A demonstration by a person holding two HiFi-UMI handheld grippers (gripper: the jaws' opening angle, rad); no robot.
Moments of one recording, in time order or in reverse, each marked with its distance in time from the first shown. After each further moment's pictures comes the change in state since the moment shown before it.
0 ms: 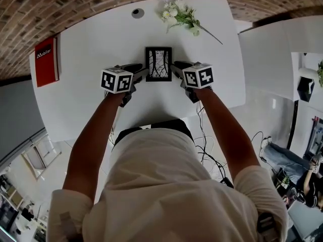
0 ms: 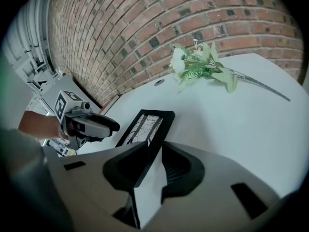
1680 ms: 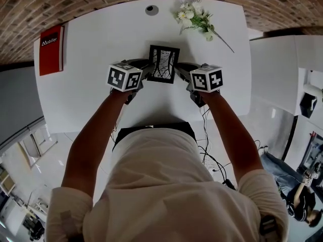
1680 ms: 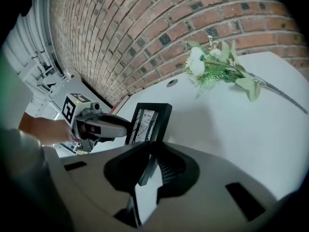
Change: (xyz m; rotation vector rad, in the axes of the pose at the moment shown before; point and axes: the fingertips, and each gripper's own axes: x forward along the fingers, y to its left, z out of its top) left arm -0.010 0.011 0.016 0.020 -0.007 0.100; right arm 0.004 0.034 0.021 -0.006 0.049 0.115
